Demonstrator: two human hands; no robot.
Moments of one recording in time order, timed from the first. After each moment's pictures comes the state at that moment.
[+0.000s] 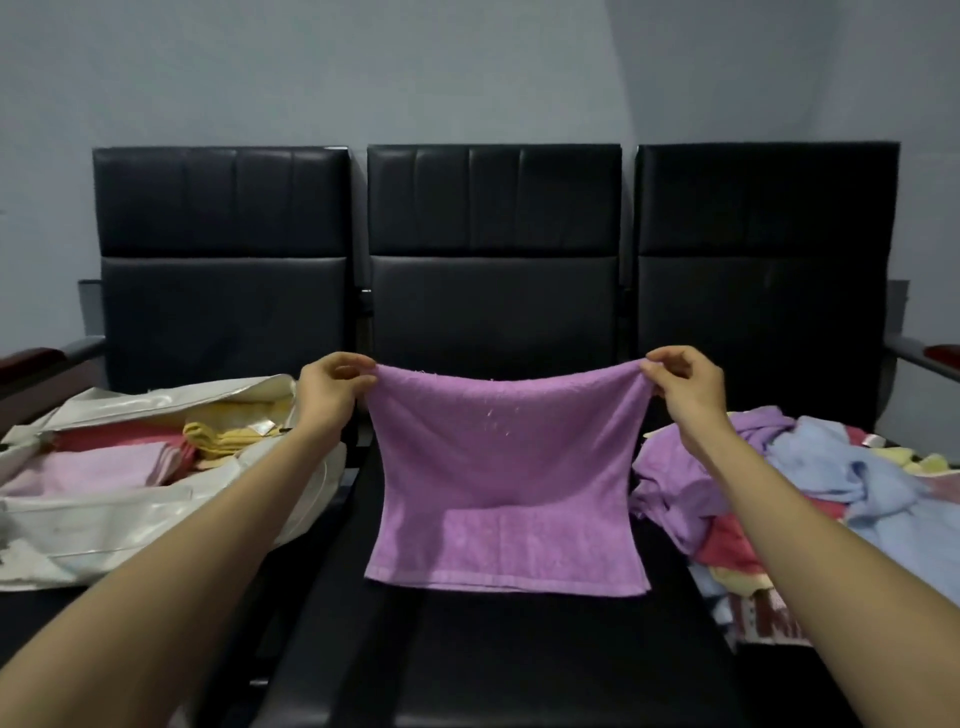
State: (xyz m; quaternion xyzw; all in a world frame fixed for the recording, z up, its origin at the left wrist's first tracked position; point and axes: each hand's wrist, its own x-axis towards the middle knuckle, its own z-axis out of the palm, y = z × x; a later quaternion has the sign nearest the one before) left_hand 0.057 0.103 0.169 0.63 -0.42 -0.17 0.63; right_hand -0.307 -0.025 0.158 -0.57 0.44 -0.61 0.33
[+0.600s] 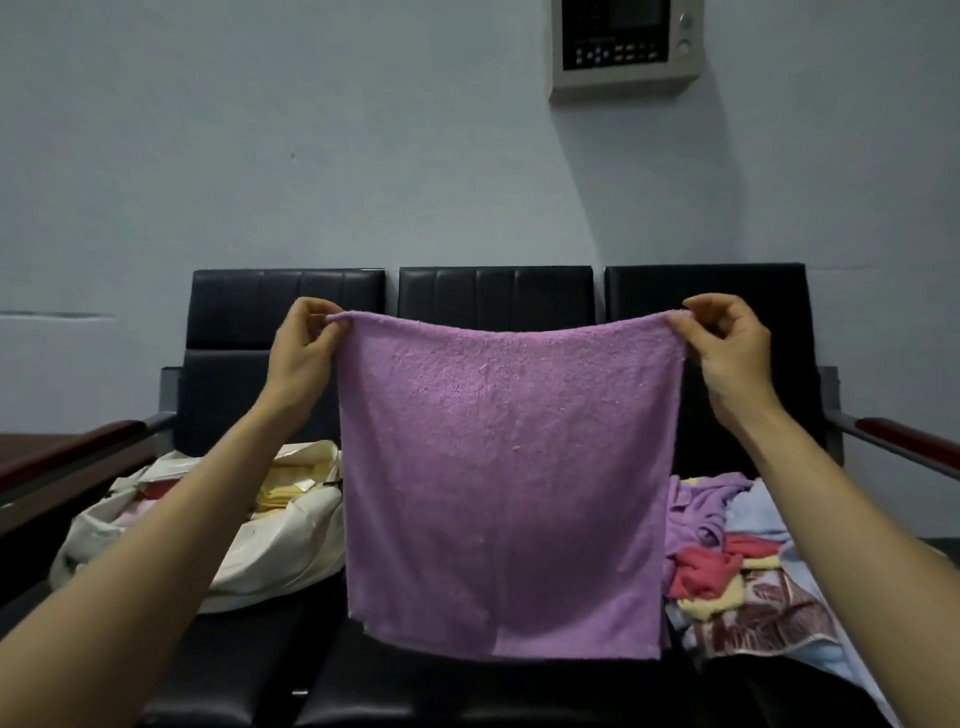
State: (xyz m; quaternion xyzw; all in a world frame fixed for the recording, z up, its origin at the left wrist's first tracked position) left_hand 0.021 0.260 0.317 0.50 -0.53 0.02 0.68; right_hand -0.358 0.144 0.316 -0.60 0.24 -0.72 0.26
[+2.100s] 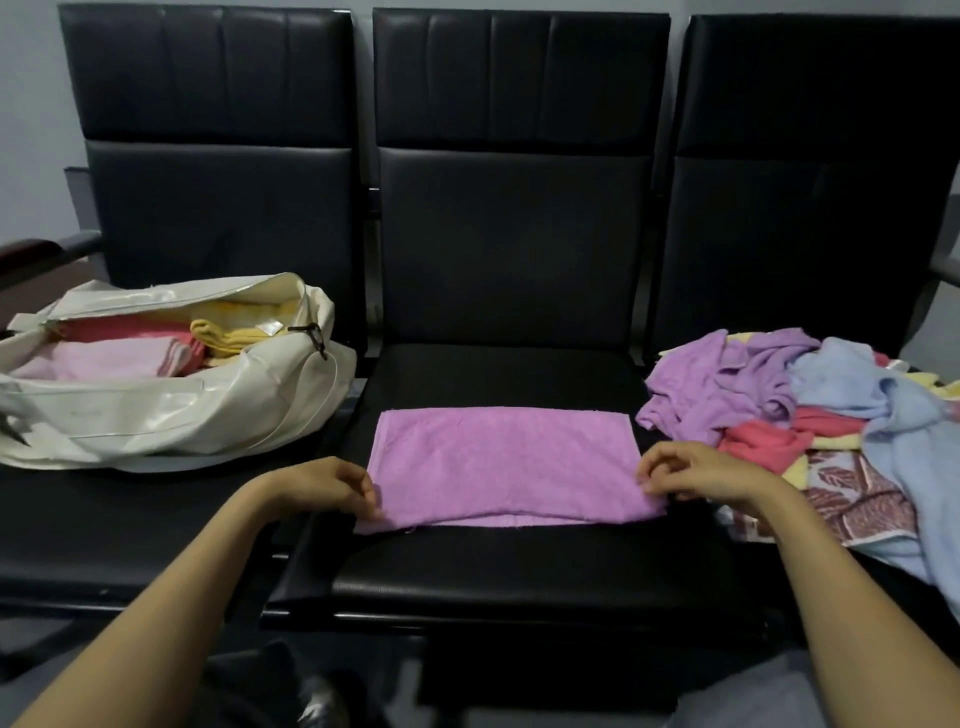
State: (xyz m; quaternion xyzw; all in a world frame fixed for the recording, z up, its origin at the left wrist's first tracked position) left_hand 0.068 0.210 0.042 0.70 -0.53 -0.45 0.16; right_hand -0.358 0.056 0.045 -0.71 0.49 -0.10 0.49
